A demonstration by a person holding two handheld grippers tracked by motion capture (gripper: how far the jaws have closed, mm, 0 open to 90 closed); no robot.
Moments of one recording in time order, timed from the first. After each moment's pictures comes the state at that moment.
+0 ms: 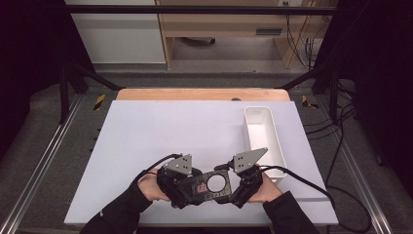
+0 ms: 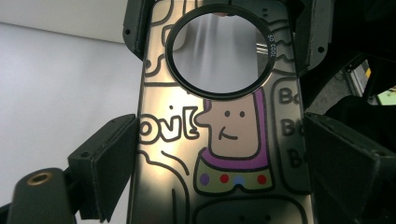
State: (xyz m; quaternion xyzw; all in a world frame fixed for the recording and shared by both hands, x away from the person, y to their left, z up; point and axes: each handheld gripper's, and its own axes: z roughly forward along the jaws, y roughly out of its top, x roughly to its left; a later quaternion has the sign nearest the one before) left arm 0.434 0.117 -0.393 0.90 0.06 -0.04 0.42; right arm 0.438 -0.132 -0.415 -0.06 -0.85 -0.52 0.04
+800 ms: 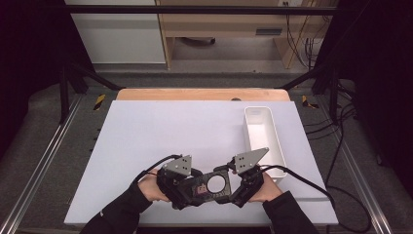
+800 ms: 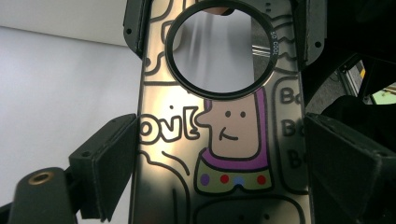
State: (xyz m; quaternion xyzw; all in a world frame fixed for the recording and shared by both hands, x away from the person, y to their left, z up) left arm 0.433 0.118 -0.396 0.90 0.05 -0.04 0.42; right arm 0.438 -0.134 -0.414 -0.05 -0.85 -0.53 0.04
